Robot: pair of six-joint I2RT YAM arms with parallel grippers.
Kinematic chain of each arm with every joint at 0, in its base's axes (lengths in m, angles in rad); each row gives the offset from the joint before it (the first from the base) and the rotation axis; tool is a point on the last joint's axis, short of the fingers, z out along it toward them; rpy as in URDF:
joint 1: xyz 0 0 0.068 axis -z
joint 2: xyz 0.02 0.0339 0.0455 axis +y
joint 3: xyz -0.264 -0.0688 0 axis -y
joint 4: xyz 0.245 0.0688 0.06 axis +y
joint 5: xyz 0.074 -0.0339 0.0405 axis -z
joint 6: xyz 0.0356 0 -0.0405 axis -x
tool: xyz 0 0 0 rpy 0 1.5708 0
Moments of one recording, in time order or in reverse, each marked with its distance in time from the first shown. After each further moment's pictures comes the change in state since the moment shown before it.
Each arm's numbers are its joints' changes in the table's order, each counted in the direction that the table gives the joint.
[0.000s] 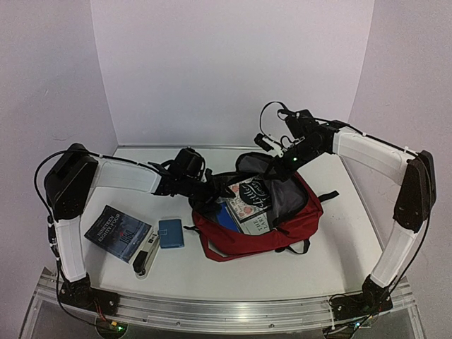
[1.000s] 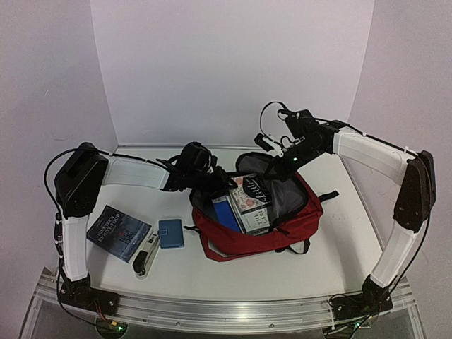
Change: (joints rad) left arm 0.008 0.101 0.127 -0.087 -0.130 -0.085; right arm 0.000 0.000 0.000 0.003 -0.008 -0.010
